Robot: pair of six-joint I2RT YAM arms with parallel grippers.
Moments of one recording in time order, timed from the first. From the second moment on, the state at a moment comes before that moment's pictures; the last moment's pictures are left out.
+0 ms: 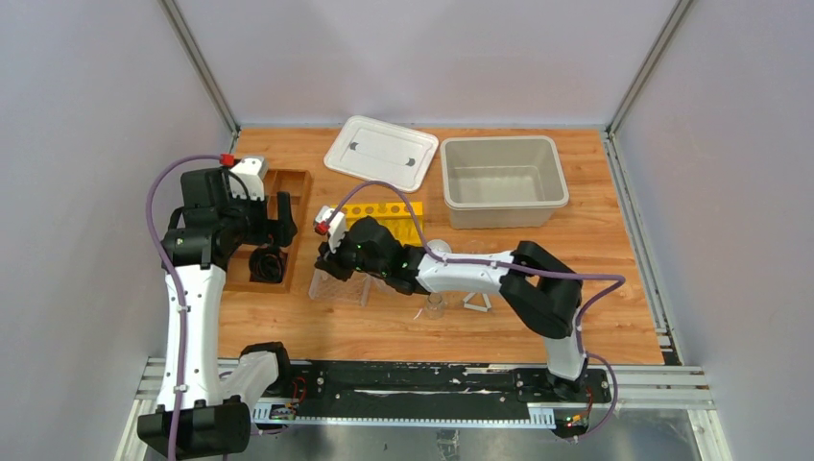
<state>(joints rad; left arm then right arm) 0.14 0.96 1.17 -0.94 0.30 0.15 1.12 1.90 1.30 0.33 -0.13 0.06</state>
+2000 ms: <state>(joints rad) 0.15 1.05 1.28 -0.99 0.27 0.16 1.13 1.99 1.36 0.20 0.04 0.02</state>
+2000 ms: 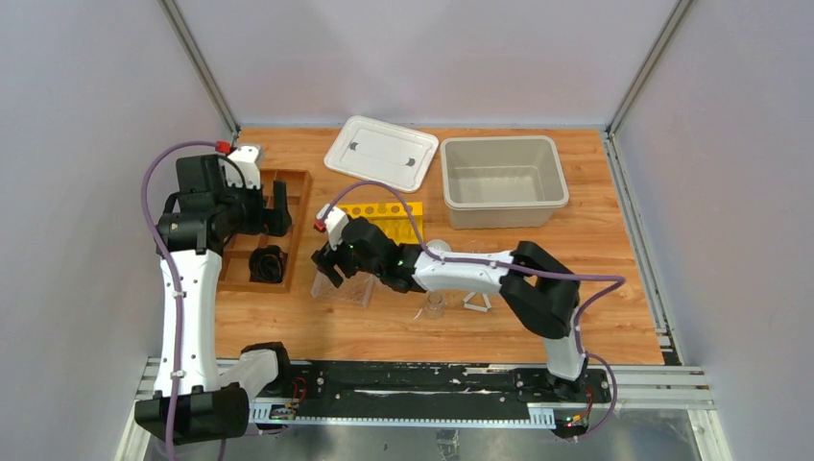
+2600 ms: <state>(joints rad) 0.15 0.97 1.21 -0.99 0.26 0.23 1.09 1.76 1.26 -0.21 0.24 0.33</state>
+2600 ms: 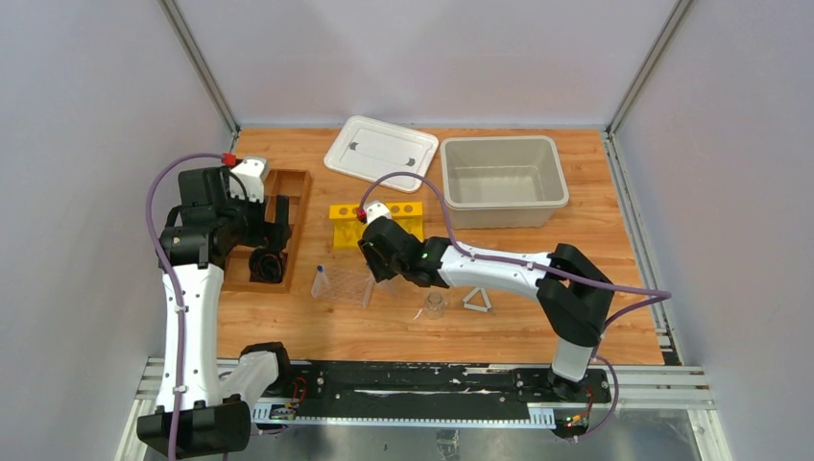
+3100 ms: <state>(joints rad) 0.15 0.98 1.29 -1.04 0.30 0.19 1.02 1.84 1.26 -0.25 0.22 0.35</state>
